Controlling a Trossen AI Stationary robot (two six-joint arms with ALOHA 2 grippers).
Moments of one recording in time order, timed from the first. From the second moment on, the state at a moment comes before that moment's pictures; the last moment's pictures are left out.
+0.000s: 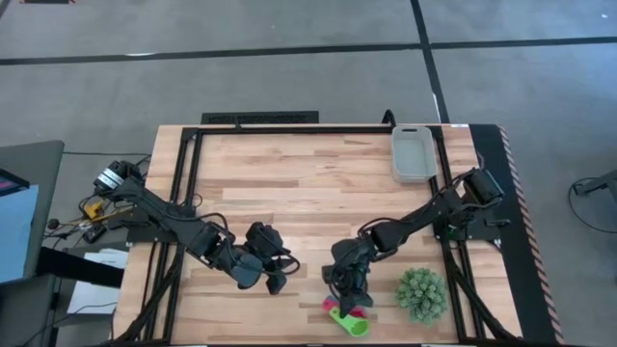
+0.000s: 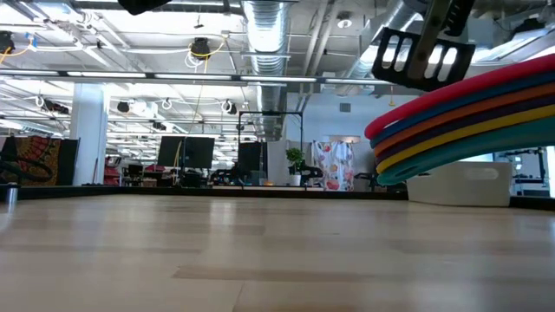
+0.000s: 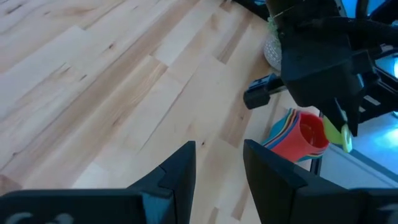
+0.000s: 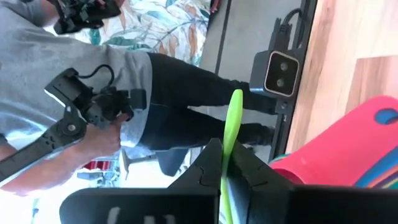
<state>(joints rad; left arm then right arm) -0.56 1.51 1.23 -0.39 -0.58 -0.88 0.38 1.79 1.06 0.23 -0.79 0.82</state>
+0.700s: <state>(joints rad) -0.56 1.51 1.23 -0.41 -0.55 -0.88 0.33 1.79 1.06 0.14 -0.78 0.80</state>
